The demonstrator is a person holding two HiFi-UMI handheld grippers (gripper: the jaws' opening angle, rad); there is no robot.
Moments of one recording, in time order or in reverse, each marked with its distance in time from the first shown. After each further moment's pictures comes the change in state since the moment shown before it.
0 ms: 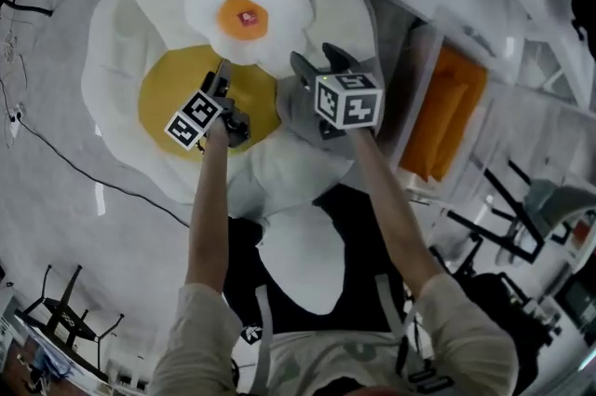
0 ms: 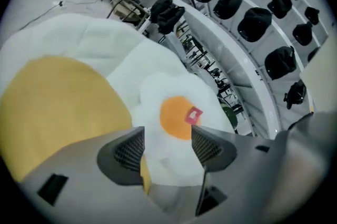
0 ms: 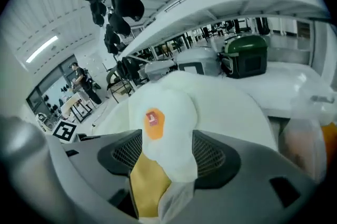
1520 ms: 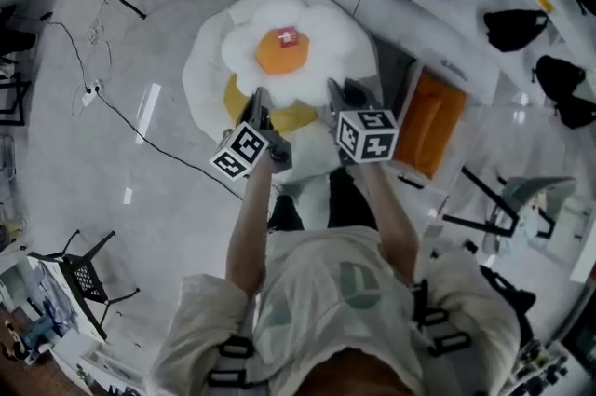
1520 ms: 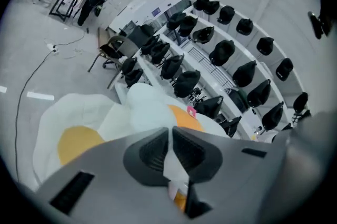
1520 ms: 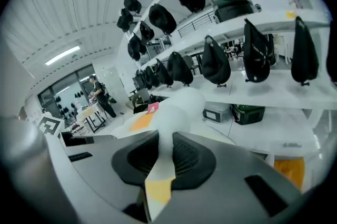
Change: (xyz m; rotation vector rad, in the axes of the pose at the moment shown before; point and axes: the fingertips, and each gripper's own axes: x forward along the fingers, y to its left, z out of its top) left arm -0.383 -0.264 0.120 0.078 -0.206 -0.124; right arm -0.333 0.246 0.168 -0.091 -0.156 0.042
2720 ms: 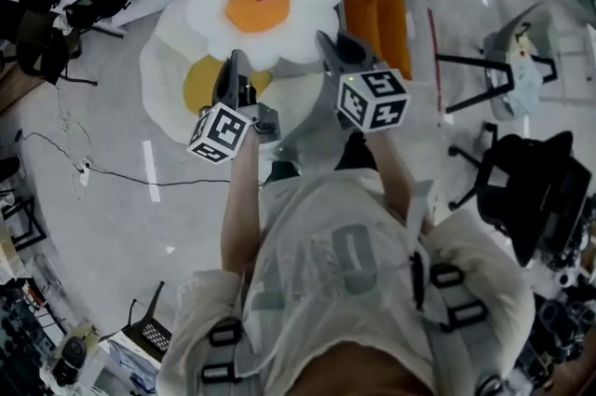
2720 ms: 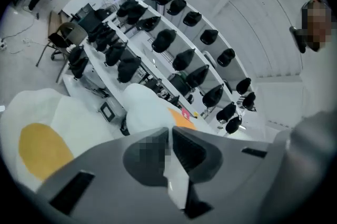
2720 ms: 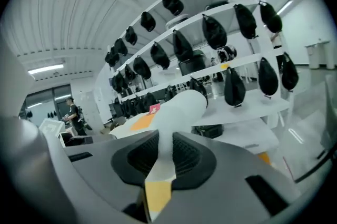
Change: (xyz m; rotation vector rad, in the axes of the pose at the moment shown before) left arm -0.098 -0.173 -0.061 0.196 0.120 -0.444; right arm -0.246 -0.016 0.001 0.105 -0.347 -0.262
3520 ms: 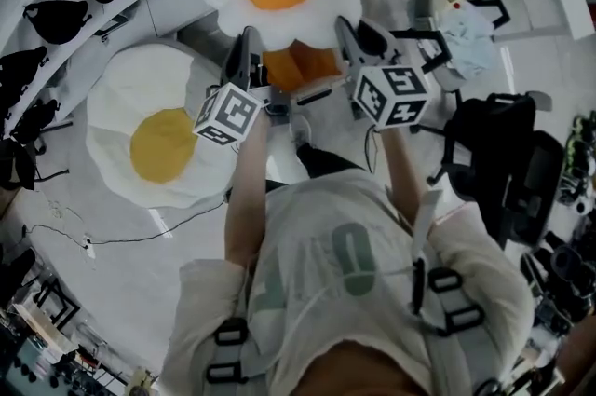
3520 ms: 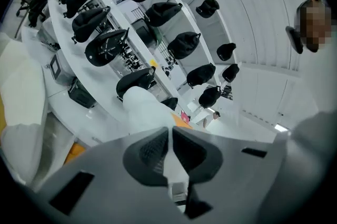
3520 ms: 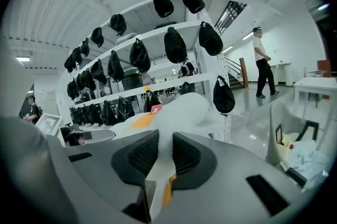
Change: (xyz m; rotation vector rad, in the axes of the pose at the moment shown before) left arm 0.277 -0.286 -0.251 -0.011 0.225 -0.273; right arm -0.161 -0.411 0.074 0.042 -0.098 -0.367
